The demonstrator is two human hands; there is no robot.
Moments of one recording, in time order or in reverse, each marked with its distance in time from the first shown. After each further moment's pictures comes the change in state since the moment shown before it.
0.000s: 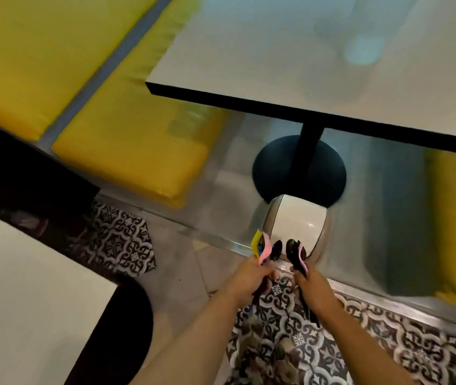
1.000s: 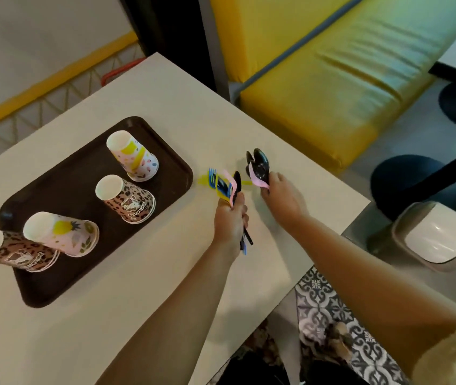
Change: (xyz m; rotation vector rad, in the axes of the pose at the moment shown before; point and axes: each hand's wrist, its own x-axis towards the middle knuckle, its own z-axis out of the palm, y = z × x) left_hand -0.297 -0.121 -0.319 -0.678 0.769 0.440; right_hand -0.203 -0.289 0.324 -0.601 -0.006 -0.774
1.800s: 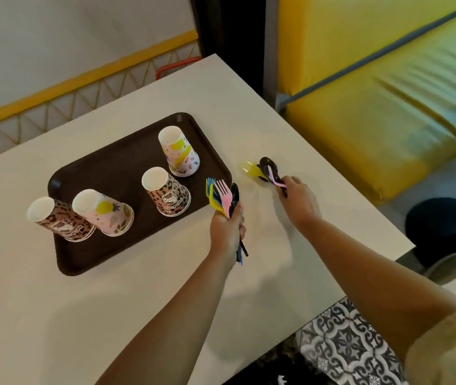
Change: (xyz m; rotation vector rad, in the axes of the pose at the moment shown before) left_hand 0.005 0.014 -0.054 -0.096 0.216 -0.014; right_hand 0.044 -0.027 0.017 0.037 -0.022 -0.161
